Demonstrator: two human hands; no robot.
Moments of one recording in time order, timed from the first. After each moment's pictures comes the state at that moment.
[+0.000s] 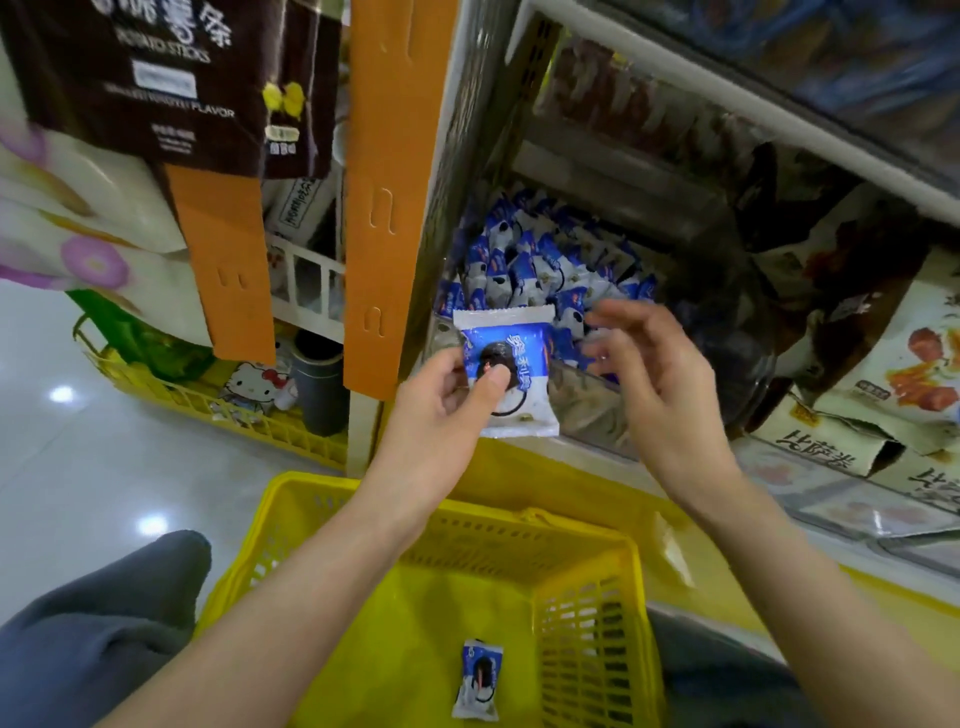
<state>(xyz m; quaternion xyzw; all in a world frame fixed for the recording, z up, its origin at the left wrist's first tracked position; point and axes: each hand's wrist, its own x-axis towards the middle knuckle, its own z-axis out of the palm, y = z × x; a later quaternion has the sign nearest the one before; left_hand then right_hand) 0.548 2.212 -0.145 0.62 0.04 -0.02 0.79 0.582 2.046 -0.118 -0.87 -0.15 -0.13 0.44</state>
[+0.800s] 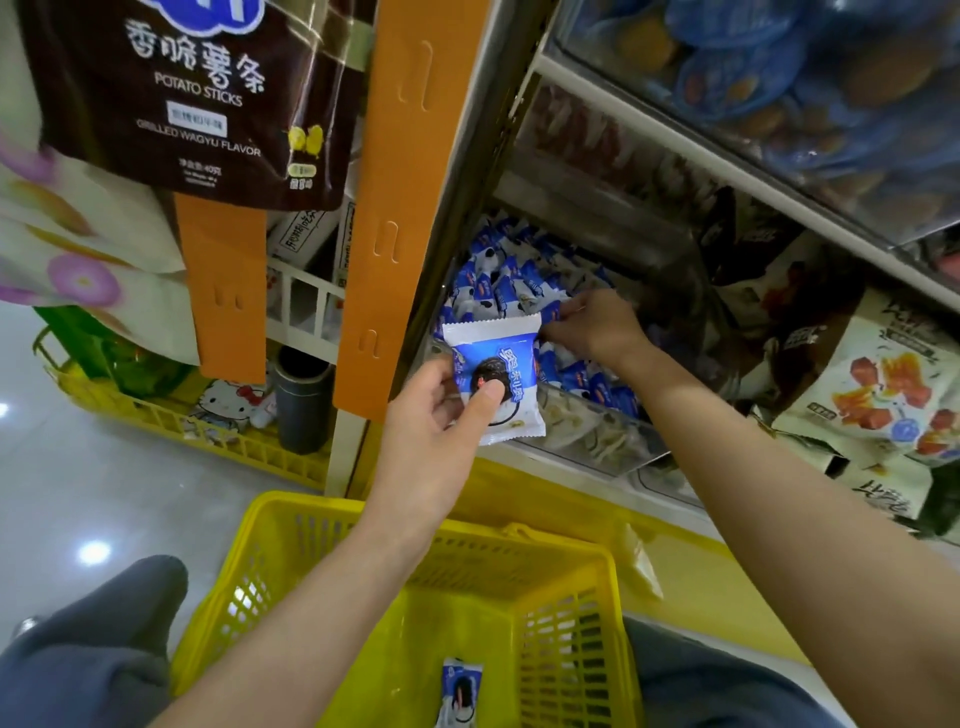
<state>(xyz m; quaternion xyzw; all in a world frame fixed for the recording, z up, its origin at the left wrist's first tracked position) 0.546 2.214 -0.141 0.59 0.05 0.02 0.81 0.705 2.050 -0.121 -0.98 0.05 0.04 0.16</state>
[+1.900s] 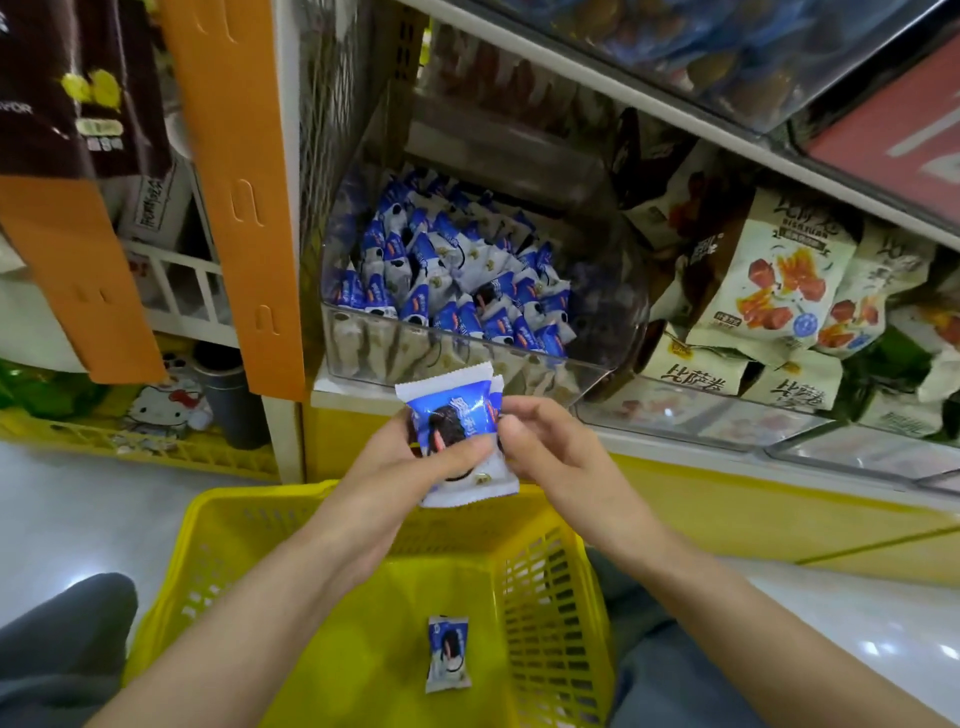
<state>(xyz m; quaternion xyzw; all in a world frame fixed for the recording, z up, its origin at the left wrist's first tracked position) 0.522 2.190 -0.162 0.57 -0.01 -0.23 0.79 0.509 2.033 -0.137 -0.79 0.00 0.11 0.60</state>
